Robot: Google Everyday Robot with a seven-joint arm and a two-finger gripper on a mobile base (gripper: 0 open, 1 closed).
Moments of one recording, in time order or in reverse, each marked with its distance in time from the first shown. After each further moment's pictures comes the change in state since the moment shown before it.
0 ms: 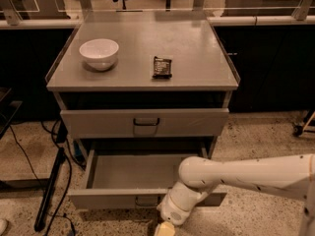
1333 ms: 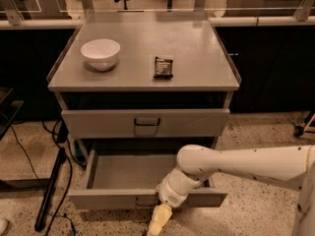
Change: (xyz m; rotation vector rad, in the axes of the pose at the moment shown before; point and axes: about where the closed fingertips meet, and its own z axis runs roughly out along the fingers) arm -0.024 -0.042 -0.027 0.123 -0.020 -0.047
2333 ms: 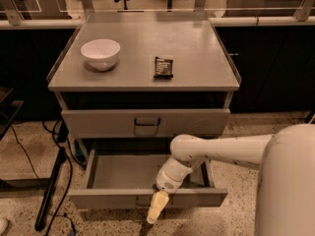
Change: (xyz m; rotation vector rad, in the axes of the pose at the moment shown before) arm -0.004 -0.058 0.012 -0.012 0.051 0.009
